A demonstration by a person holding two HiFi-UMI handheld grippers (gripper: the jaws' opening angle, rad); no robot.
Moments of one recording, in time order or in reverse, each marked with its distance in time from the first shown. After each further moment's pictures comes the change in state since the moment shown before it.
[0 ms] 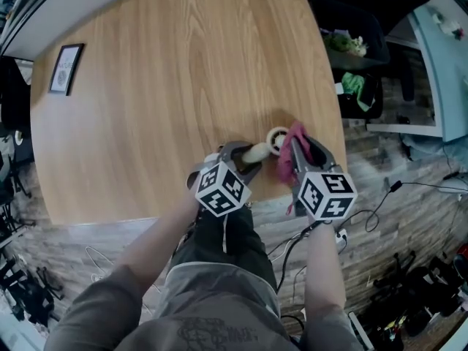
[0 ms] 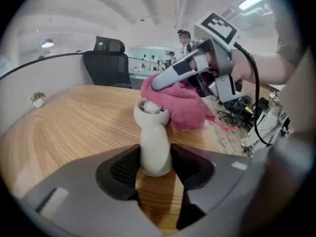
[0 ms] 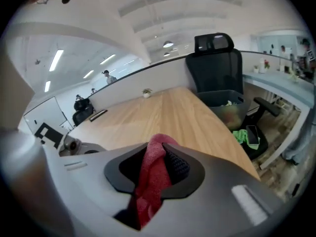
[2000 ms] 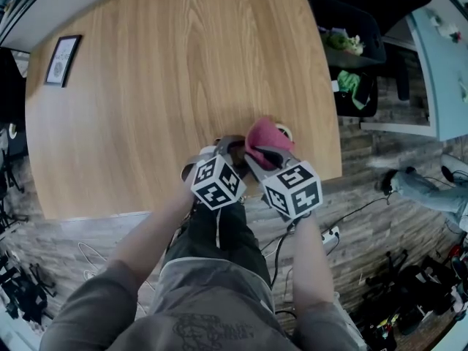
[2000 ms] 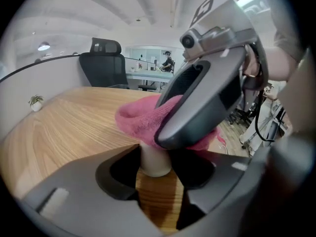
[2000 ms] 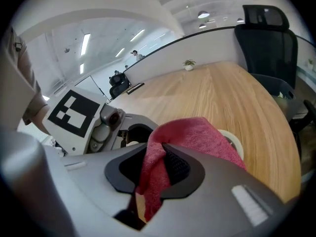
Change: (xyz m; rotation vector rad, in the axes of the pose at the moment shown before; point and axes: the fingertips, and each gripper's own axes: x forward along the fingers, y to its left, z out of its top) left arm 0.001 -0.003 -0.001 0.038 0.006 -0.010; right arm 0.020 0.104 -0.058 -0.222 0.302 0.351
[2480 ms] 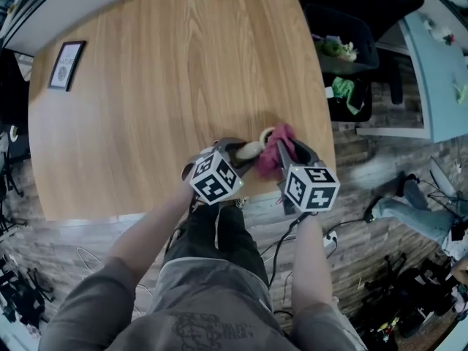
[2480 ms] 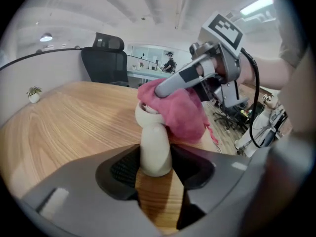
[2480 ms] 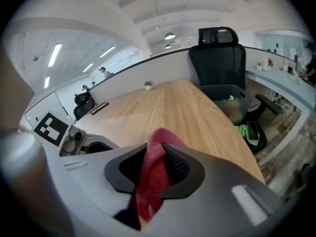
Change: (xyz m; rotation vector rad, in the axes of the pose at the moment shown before) left arm 0.001 0.001 0.000 -0.065 0.007 -0.047; right arm -0.058 -0.087 0.008 0.214 -0.207 -0.349
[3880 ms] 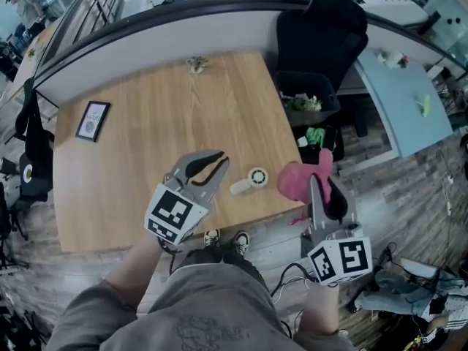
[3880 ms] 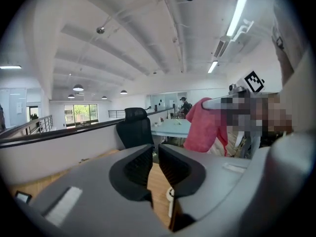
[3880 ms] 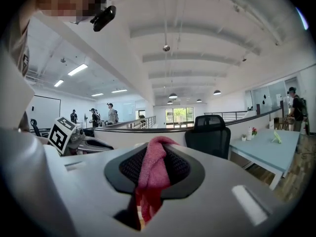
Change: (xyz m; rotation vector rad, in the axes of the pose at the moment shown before) left arm -0.280 0.004 0.206 0.069 -0.554 0.316; right arm -0.295 0.086 0.170 -0.201 -0.645 -0.125
